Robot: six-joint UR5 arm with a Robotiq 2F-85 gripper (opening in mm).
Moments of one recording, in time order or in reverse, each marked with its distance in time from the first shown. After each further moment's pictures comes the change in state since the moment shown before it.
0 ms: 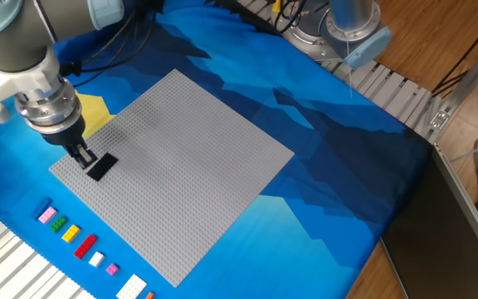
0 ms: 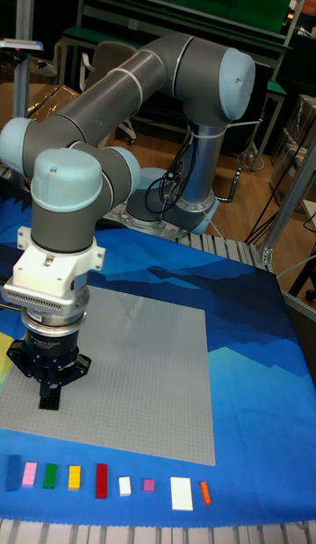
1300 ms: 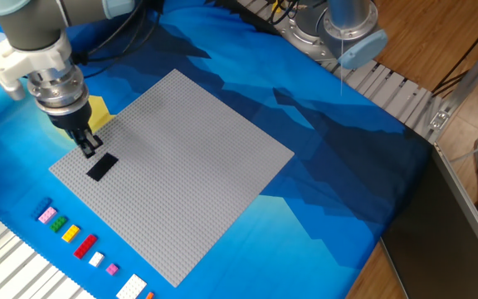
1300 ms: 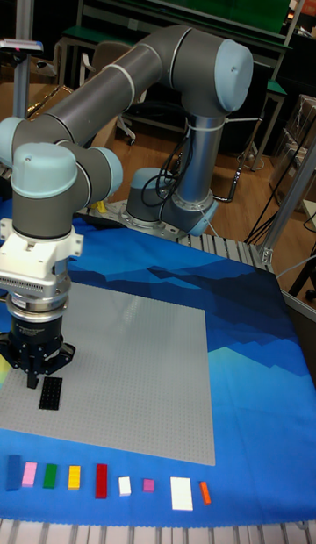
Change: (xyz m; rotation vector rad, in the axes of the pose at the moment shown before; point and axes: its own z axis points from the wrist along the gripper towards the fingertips) arm 0.024 -0.031 0.016 -0.030 -0.059 -0.043
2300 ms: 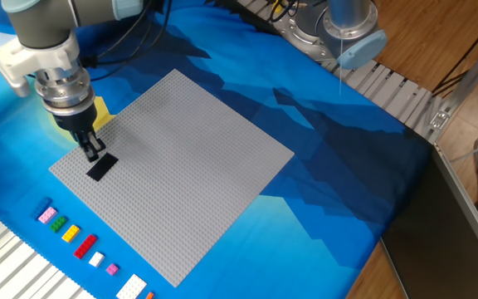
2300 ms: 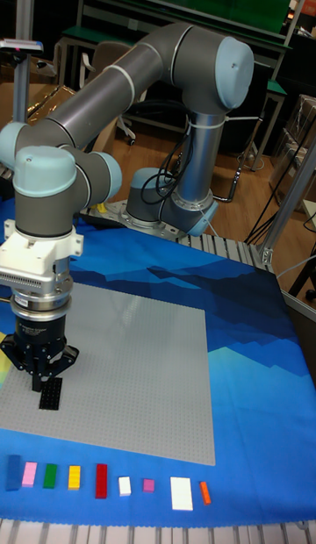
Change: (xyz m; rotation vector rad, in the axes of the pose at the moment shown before) arm -0.002 0.007 0.006 -0.029 -0.039 0.064
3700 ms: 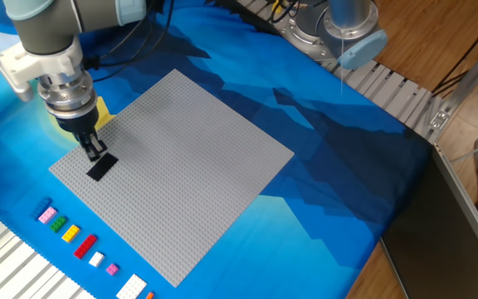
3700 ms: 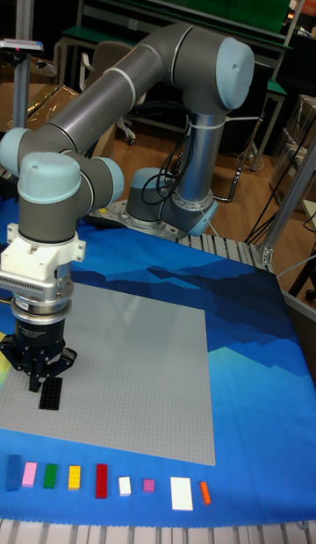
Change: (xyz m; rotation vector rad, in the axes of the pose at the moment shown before) arm 0.004 -0.004 0.006 0.033 0.011 0.024
